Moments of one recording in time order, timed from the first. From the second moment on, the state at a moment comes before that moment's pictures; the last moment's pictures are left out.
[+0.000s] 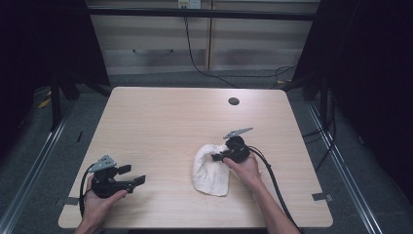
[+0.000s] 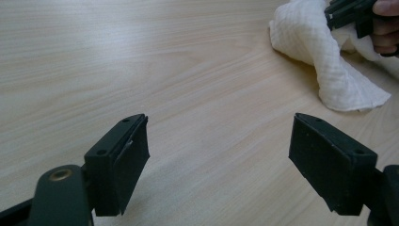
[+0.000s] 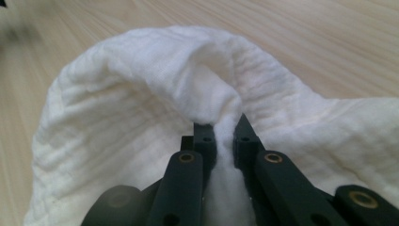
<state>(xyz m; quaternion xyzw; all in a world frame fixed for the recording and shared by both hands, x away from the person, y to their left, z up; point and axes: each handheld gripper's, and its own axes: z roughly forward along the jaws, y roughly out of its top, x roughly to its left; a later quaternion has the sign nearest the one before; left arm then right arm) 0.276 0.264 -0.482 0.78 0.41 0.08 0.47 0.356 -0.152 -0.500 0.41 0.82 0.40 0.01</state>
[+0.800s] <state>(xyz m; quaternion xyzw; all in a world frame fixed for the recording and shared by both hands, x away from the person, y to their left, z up) 0.275 0.264 -0.483 0.78 0.41 0.07 0.47 0.335 -0.145 -0.469 0.42 0.80 0.43 0.05</state>
